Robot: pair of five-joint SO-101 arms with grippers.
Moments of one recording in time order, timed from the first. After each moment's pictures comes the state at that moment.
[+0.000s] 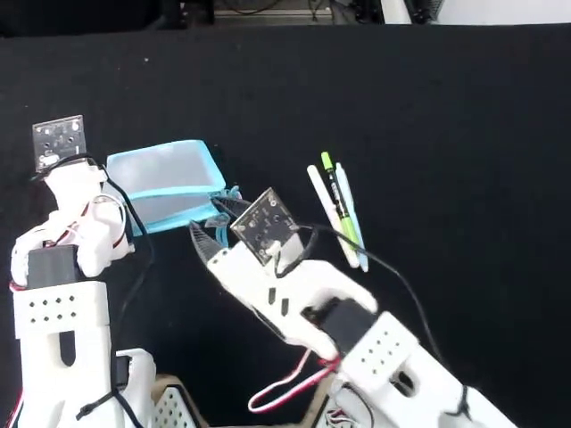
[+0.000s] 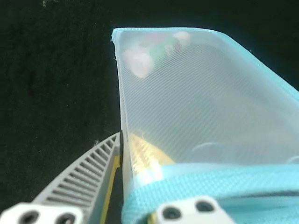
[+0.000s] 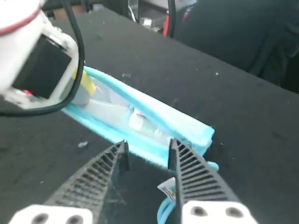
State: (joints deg) left arm -14.9 -53.4 45.1 66.7 2.1; right arm -45.1 -63.3 66.4 27.1 3.2
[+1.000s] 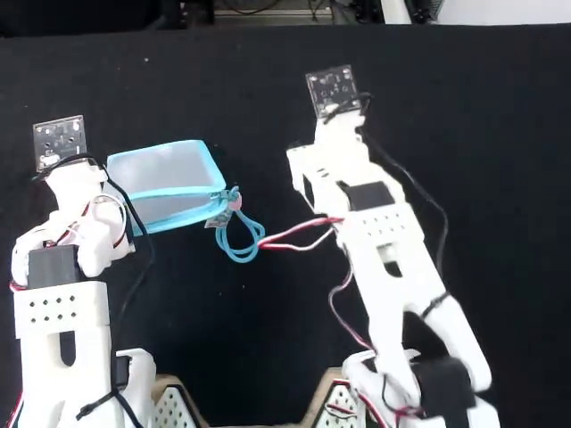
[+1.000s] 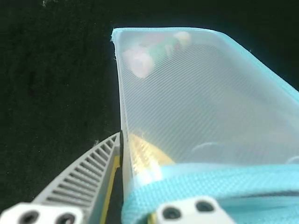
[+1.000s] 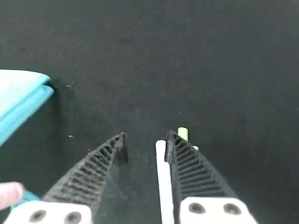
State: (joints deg) left arm -14.9 -53.4 45.1 66.7 2.1; right arm -12.5 -18.9 37.1 33.4 3.0
